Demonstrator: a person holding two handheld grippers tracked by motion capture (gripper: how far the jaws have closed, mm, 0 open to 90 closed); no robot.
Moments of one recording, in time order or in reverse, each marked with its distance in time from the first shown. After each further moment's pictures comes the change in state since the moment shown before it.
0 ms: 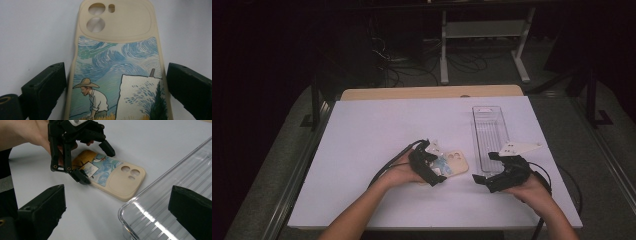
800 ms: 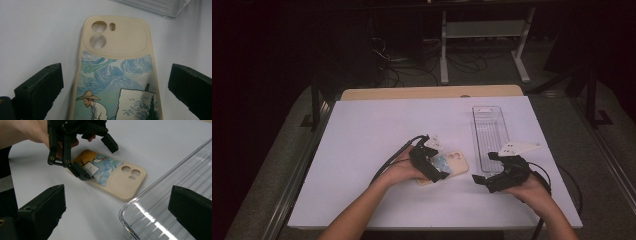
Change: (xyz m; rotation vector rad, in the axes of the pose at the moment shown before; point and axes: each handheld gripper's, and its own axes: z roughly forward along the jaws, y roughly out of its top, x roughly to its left) left arm 0.003 0.010 -0.004 -0.051 -0.022 -0.044; right arm 0.001 0.001 0.001 0.002 0.001 0.001
